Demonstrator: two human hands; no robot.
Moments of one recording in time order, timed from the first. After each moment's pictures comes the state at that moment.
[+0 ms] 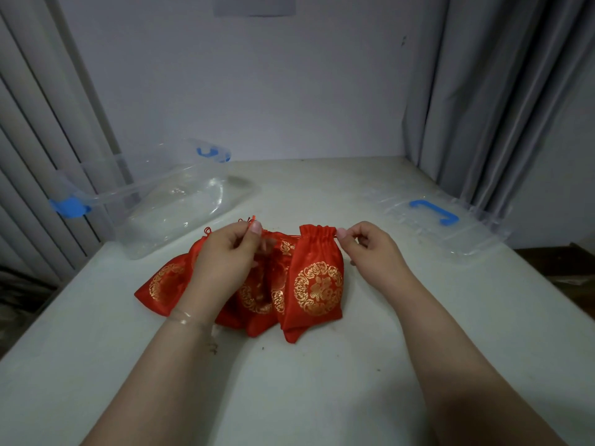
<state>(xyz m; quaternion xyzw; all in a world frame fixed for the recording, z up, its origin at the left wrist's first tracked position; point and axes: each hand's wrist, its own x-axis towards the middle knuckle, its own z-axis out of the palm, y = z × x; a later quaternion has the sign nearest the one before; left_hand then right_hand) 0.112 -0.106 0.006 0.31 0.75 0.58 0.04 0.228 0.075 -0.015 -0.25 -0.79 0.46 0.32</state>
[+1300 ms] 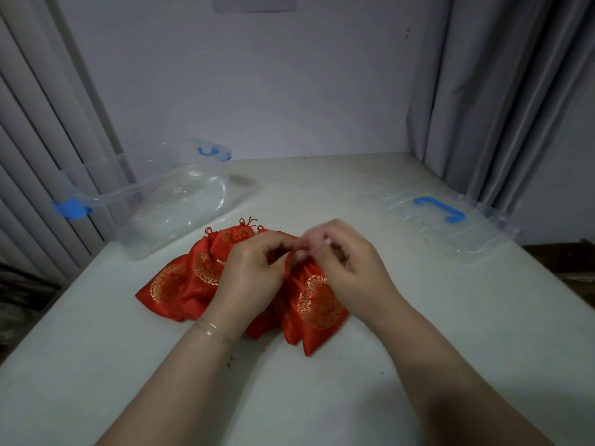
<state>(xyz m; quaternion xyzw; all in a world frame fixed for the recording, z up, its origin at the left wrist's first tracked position) 0.138 -0.096 0.002 0.44 0.73 0.53 -0.03 0.234 0.024 -0.002 -0.03 -0.81 0.44 0.37</state>
